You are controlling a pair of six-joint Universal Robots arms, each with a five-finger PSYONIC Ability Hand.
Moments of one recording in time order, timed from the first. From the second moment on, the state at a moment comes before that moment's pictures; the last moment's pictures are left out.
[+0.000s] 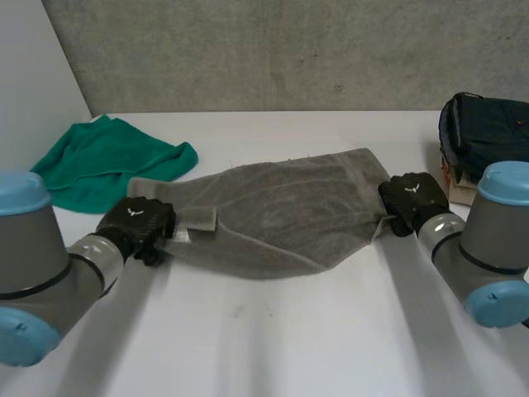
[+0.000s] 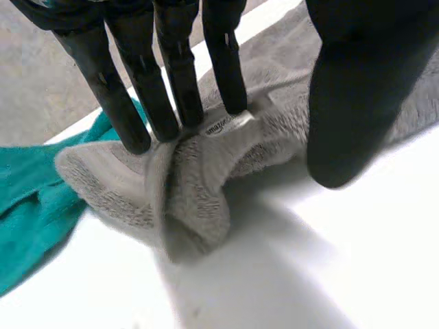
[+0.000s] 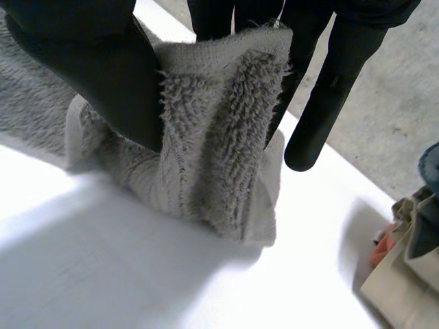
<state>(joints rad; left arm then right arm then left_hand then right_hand) 4.44 -1.91 -1.75 3.26 -1.42 3.49 1.85 -1.01 1.55 -0.27 1.45 2.72 0.72 0.77 0.77 0.77 0.59 1.14 1.18 1.19 1.20 0.97</state>
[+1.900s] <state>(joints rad) 4.49 -2.23 -0.68 3.72 -1.45 3.53 1.85 -1.06 0.87 -0.49 1.65 2.46 1.14 1.20 1.19 1.20 0.98 1.14 1.18 1.19 1.20 1.01</state>
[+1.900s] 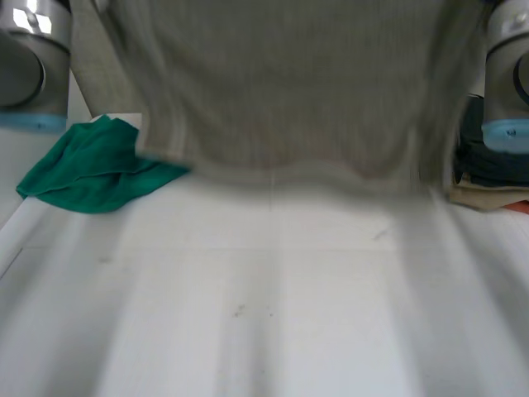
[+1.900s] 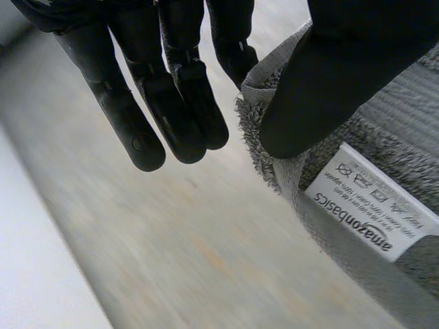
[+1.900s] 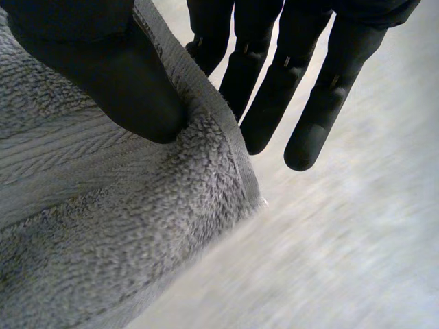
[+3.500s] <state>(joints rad) 4.39 -2.43 -0.98 3.30 -1.55 3.81 1.84 -0.74 1.16 -0.34 1.59 2.23 0.44 0.53 0.55 0.55 0.37 0.44 0.47 0.50 0.51 0.31</state>
